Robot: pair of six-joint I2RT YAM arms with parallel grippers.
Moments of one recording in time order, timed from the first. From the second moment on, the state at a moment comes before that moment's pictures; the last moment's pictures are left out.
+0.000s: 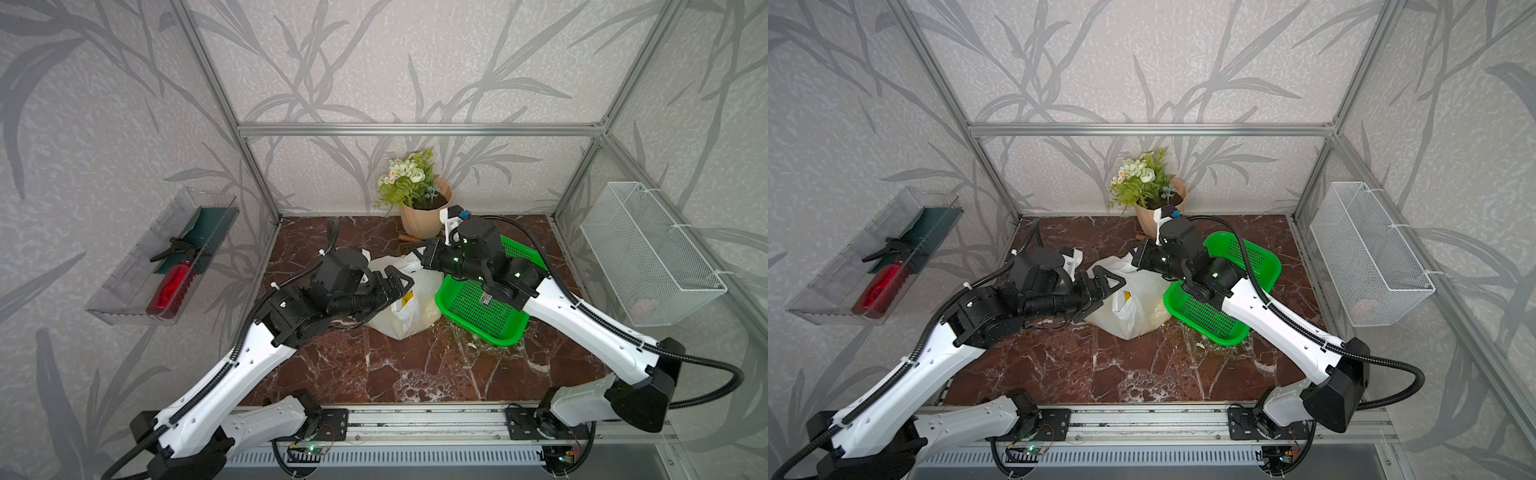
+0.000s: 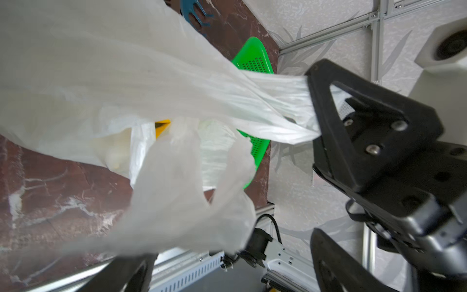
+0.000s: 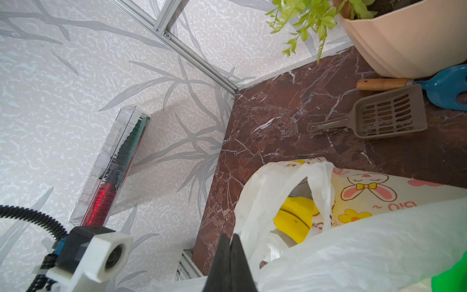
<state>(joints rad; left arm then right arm) -0.75 1.06 1.30 -0.86 0.10 -1.15 0.80 1.42 1.42 -0.36 -0.08 0.91</state>
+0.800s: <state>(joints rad) -0.72 1.06 1.17 -0.60 0.00 -1.11 0.91 1.21 1.12 -0.20 -0.03 0.94</state>
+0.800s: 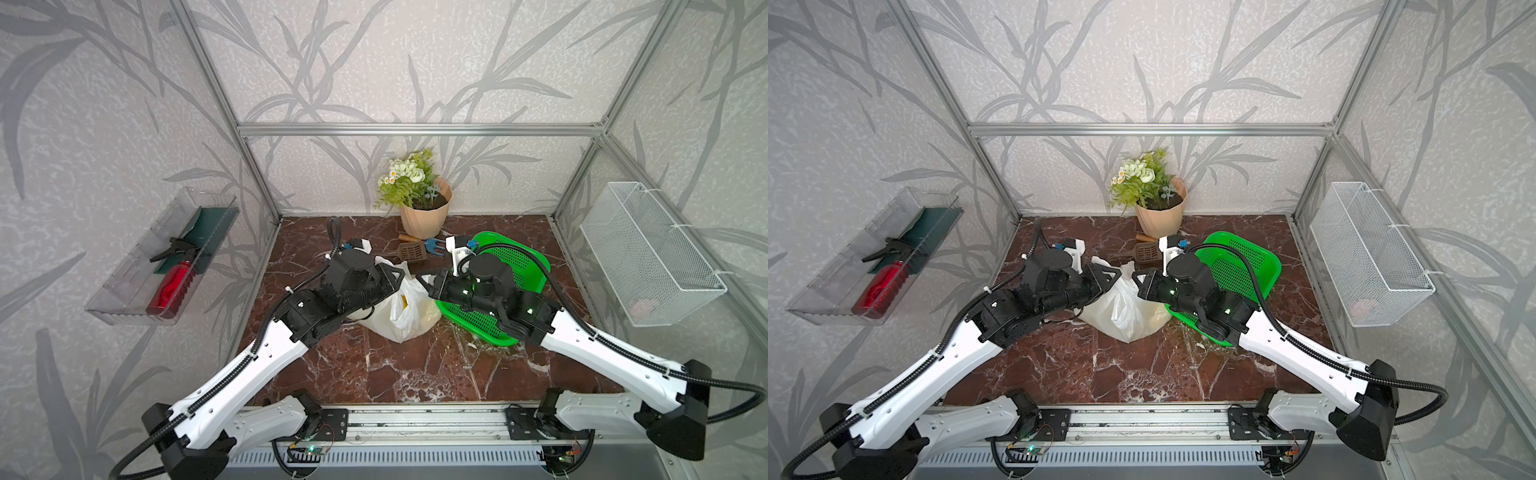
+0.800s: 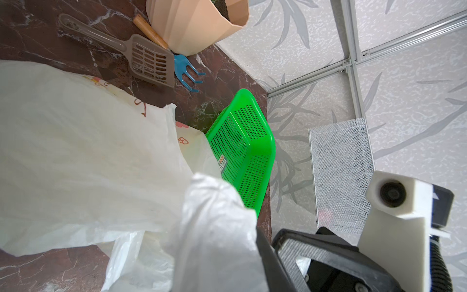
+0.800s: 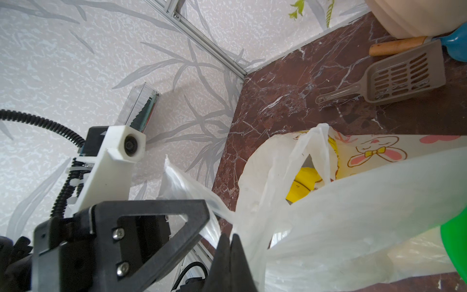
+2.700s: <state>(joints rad) -0.61 1.02 1.26 -1.01 0.26 -1.48 1.17 1.29 0.84 0.23 -0.11 -0.19</state>
